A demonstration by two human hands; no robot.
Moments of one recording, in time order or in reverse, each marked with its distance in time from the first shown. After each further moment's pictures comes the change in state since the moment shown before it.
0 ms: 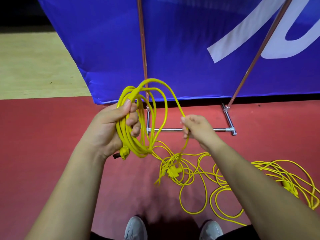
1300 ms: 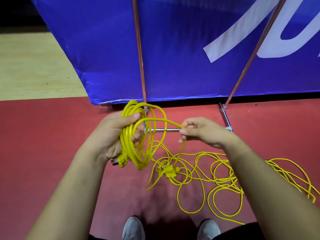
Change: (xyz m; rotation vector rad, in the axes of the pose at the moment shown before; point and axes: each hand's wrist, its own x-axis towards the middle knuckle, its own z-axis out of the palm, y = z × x) left_hand 0.005 -0.014 0.008 0.124 0.099 -0.168; right_hand -0.013 -0.015 -0.043 -0.133 -0.412 0.013
